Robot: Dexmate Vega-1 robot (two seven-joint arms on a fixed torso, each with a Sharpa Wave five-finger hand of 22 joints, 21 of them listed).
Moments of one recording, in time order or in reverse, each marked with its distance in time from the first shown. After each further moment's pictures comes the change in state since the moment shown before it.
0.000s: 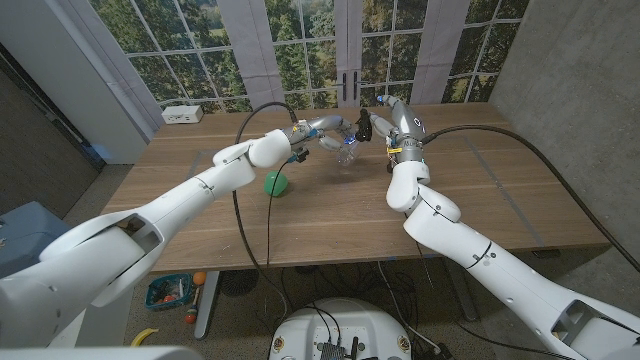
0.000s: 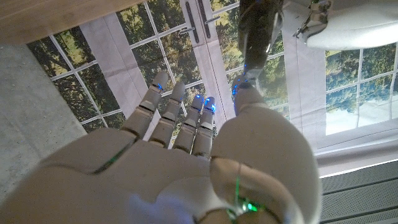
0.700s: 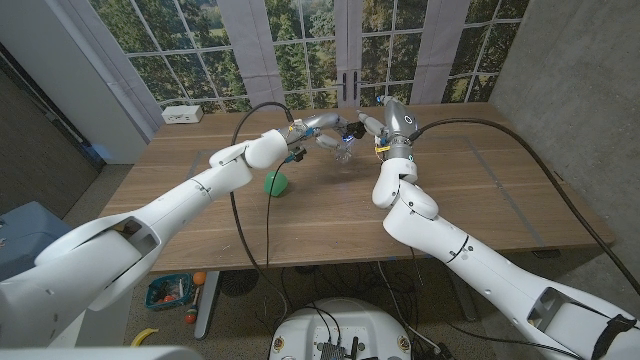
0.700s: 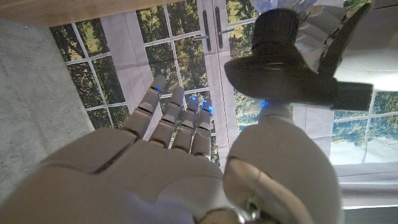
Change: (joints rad) left arm 0.015 0.002 -0.024 -0.001 0.003 -0.003 0.030; left_hand -0.001 0.001 0.000 0.000 0.004 0.000 0.000 0.000 0.000 0.001 0.001 -0.005 0.000 0.001 -0.001 0.000 0.003 0.000 0.000 0.008 0.000; right arm 0.082 0.017 -0.096 -0.029 -0.117 -0.247 0.124; right_hand -0.186 -0.109 -0.132 0.061 -0.002 -0.058 0.035 -0.024 0.005 -0.087 0.043 -0.027 0.027 -0.090 0.003 -0.046 -0.010 -0.060 0.059 -0.023 -0.006
